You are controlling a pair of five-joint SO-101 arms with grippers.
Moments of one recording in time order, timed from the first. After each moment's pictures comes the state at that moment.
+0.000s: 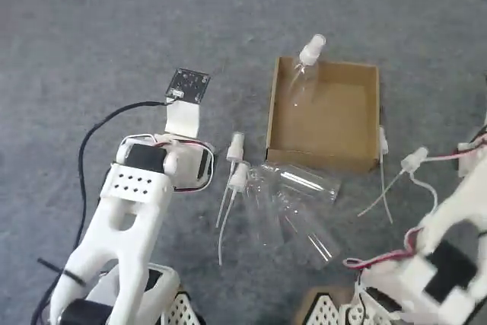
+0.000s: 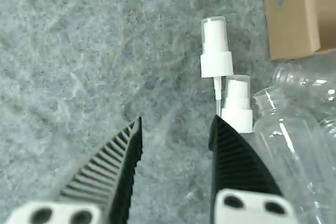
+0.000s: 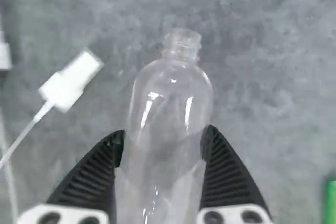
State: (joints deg) left arm 6.1 -31.0 50.2 61.6 2.7; right arm 39.0 -3.1 16.2 61.3 37.3
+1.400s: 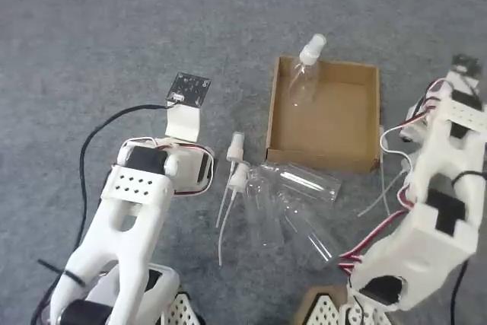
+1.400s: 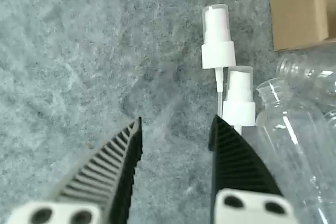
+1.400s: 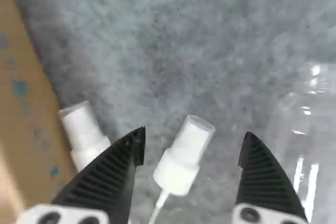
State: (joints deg) left arm 6.1 -31.0 51.8 61.6 2.6; right arm 22.4 18.5 4.4 61.5 0.6
